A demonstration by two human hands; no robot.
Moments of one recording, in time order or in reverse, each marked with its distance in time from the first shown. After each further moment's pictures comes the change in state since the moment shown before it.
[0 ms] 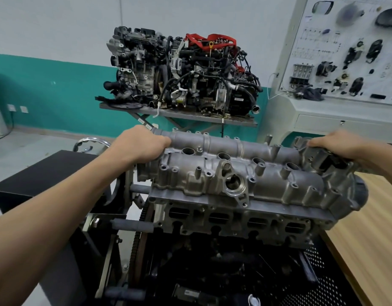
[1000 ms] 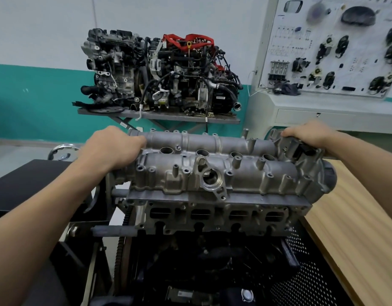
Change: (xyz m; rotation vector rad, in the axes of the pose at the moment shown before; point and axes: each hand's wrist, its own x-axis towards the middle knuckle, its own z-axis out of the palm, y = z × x) left_hand -0.003 -0.003 0.001 0.105 0.033 0.001; right_hand -0.016 -0.006 0.003 0.044 0.029 -0.009
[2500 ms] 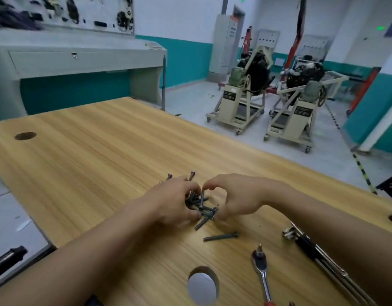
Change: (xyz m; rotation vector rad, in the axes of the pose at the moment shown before) left_hand -0.365 0.410 0.311 -0.089 -1.014 1.540; right_hand -0.297 0.357 -0.122 -0.365 -0.388 0.376
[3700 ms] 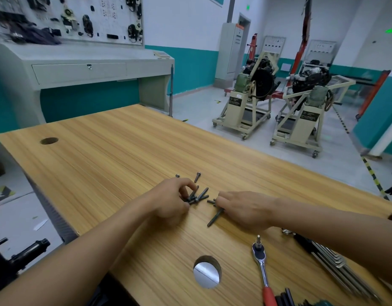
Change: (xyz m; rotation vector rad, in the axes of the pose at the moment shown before) left_hand -0.016 -0.015 -0.005 -0.295 0.009 -0.110; right_hand -0.012 0.024 0.047 -0.353 0.071 -0.281
